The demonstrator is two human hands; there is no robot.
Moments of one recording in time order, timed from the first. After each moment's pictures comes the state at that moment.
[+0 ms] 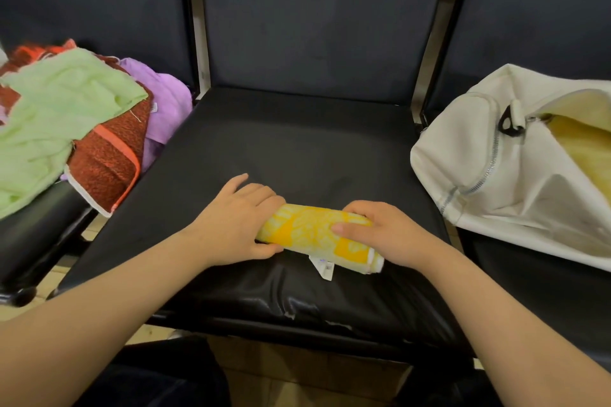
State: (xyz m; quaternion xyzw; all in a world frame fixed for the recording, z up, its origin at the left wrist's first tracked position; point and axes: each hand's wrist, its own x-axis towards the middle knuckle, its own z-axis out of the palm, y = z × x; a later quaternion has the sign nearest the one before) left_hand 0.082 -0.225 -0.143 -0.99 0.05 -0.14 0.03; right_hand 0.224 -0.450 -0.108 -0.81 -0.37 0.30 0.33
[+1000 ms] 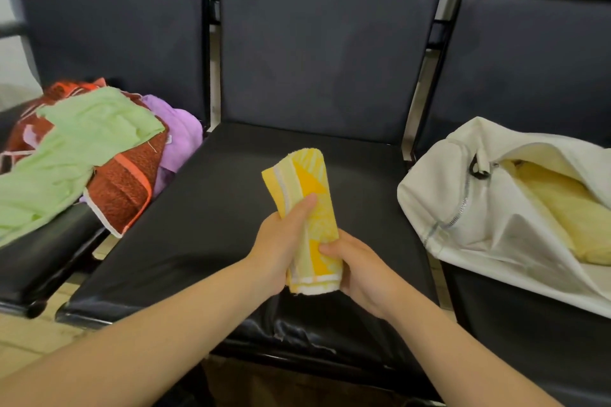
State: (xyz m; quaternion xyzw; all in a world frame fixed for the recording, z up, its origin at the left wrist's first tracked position) left_hand 0.116 -0.324 -0.083 -0.52 -0.35 -0.12 -0.77; right_hand 0.186 -0.442 -0.097 -0.56 -0.19 0.50 0.63
